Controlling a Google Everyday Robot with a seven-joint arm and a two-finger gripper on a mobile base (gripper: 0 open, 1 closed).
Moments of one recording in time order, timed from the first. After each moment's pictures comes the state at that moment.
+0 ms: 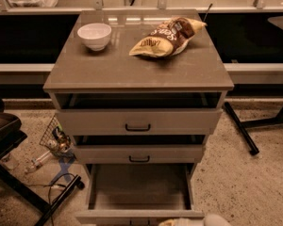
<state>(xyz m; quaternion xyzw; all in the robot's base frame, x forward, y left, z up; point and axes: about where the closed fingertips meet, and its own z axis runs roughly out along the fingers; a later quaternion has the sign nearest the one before) 0.366 -0.101 0.163 -0.55 0.68 0.31 0.38</state>
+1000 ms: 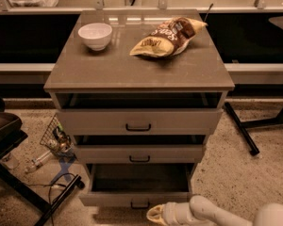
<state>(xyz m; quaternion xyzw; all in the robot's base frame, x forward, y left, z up) 0.430 -0.056 0.159 -0.57 0.66 0.32 0.37</state>
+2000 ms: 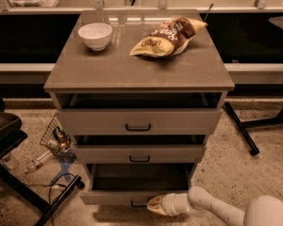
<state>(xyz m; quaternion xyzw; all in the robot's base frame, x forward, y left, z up) 0.484 -0.059 0.163 -0.57 0.67 0.29 0.37</state>
